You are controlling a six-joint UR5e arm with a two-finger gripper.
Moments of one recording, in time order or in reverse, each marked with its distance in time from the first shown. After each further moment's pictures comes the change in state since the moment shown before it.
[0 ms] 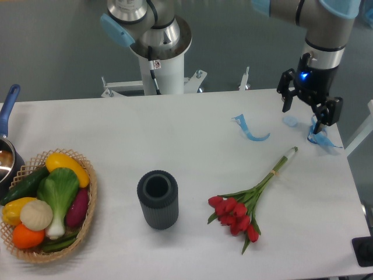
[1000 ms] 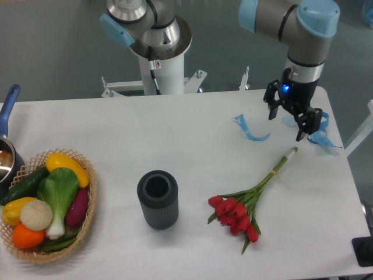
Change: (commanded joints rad) arm -0.009 -0.005 -0.204 0.170 0.002 -0.002
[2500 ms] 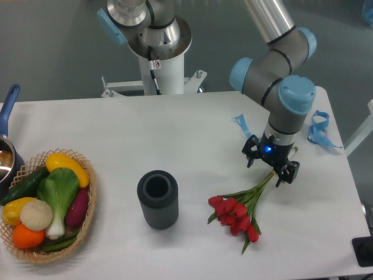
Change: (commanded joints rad) arm -0.120 -0.298 0.061 0.225 0.000 -0.359
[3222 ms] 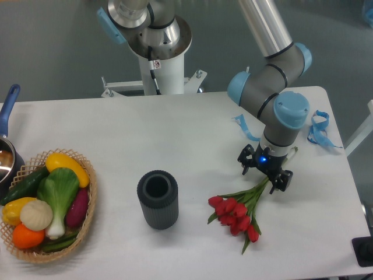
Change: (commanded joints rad) arm -0.011 -0.028 -0.029 0.003 0.003 0.012
